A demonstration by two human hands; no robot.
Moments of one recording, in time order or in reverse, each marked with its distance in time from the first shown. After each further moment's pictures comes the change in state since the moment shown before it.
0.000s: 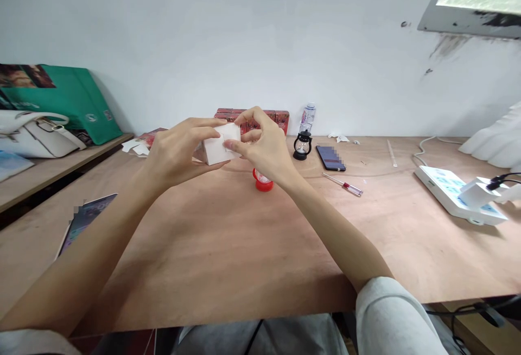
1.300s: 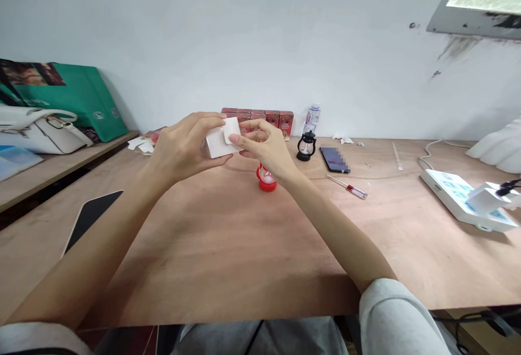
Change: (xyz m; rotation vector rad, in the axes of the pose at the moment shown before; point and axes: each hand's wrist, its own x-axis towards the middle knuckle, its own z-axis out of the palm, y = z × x) left_hand -0.002 -0.007 0.001 0.080 -0.095 -0.093; right_hand 0.008 0.019 0.003 0.251 -0.044 0.122
